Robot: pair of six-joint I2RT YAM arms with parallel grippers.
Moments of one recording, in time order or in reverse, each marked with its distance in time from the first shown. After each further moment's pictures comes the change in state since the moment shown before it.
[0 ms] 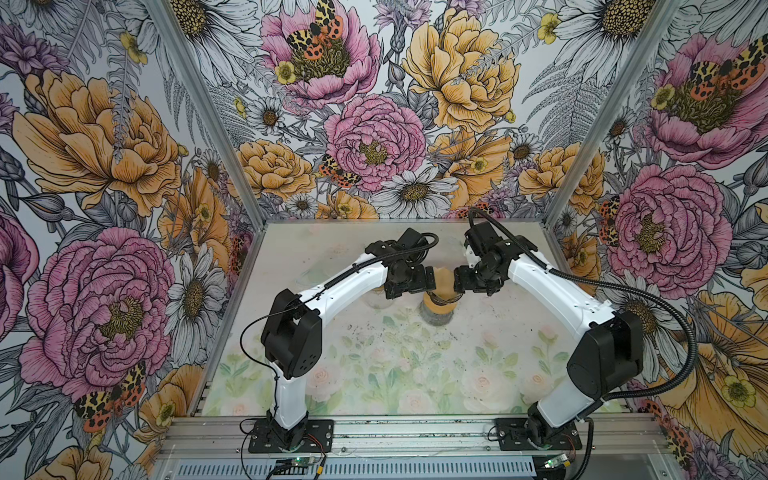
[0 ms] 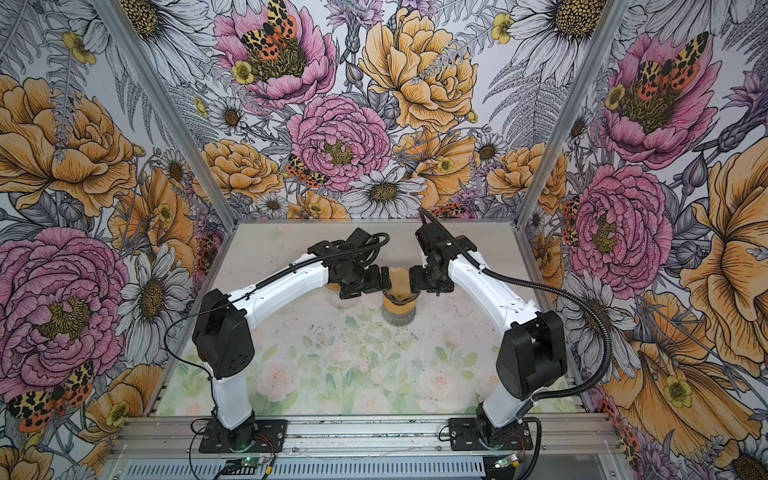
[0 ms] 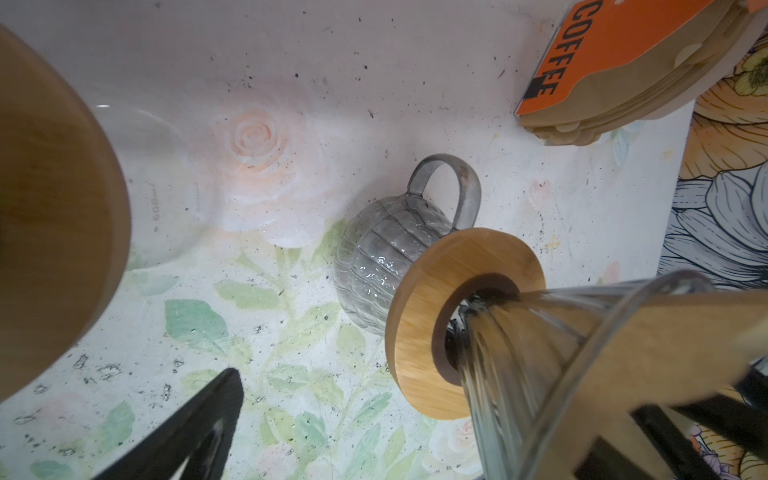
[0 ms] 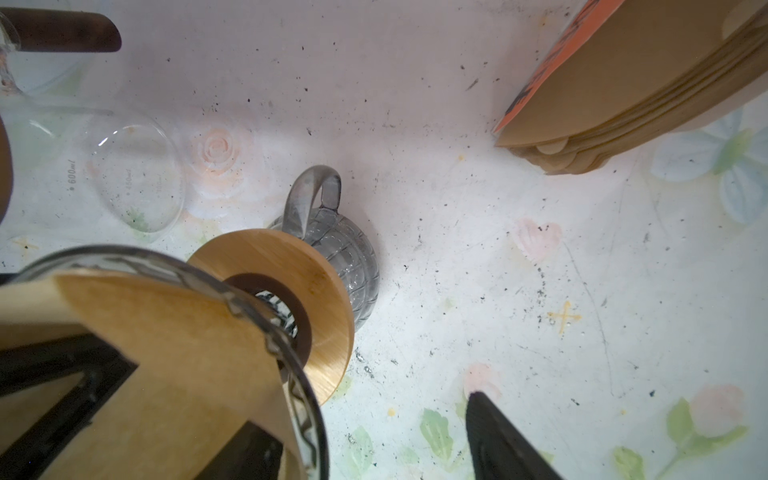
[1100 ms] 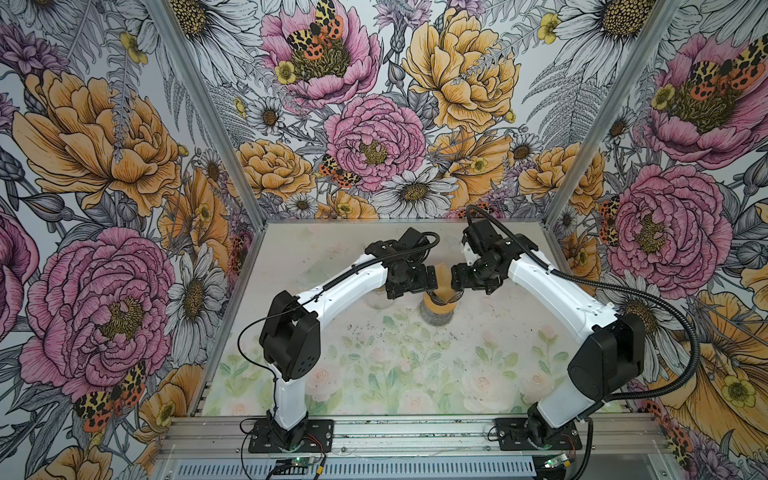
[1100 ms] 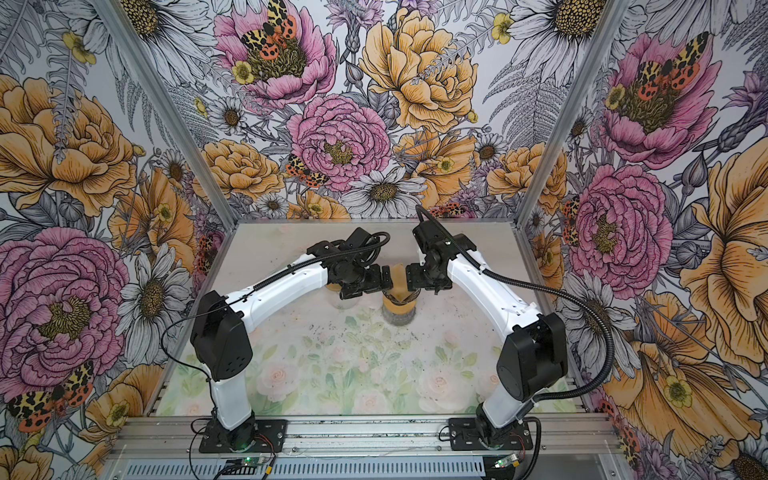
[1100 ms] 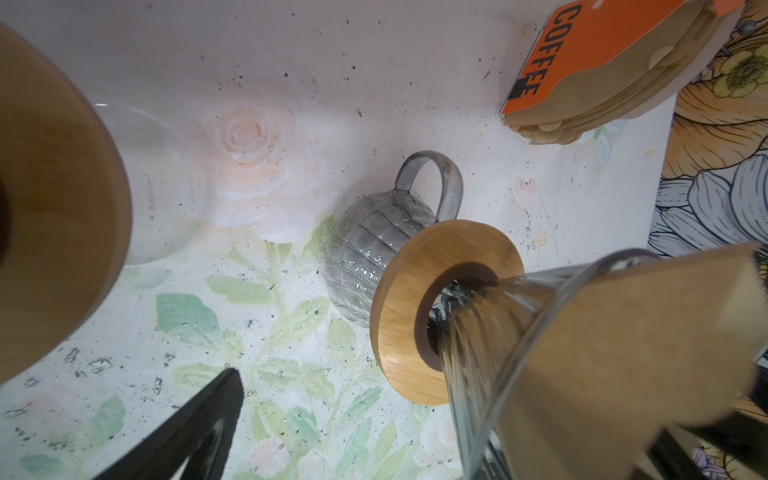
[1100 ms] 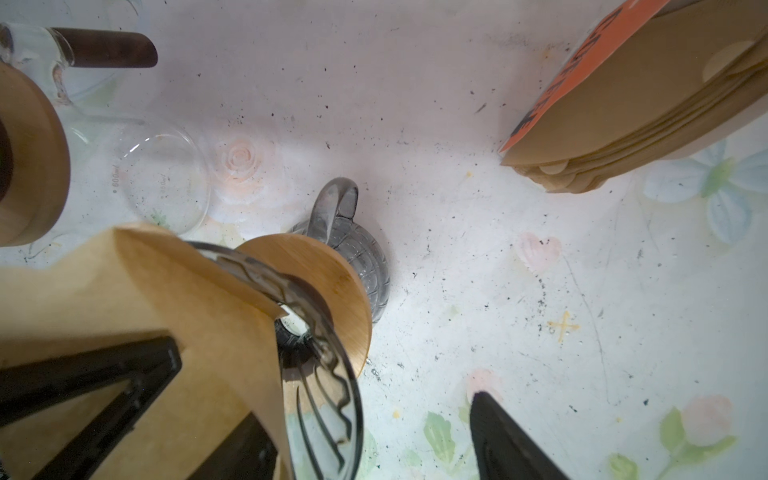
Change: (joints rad) left arm -0.013 -0.015 0.004 0.001 0.000 -0.015; right arm 0.016 -0.009 0.031 -0.005 0.017 -0.007
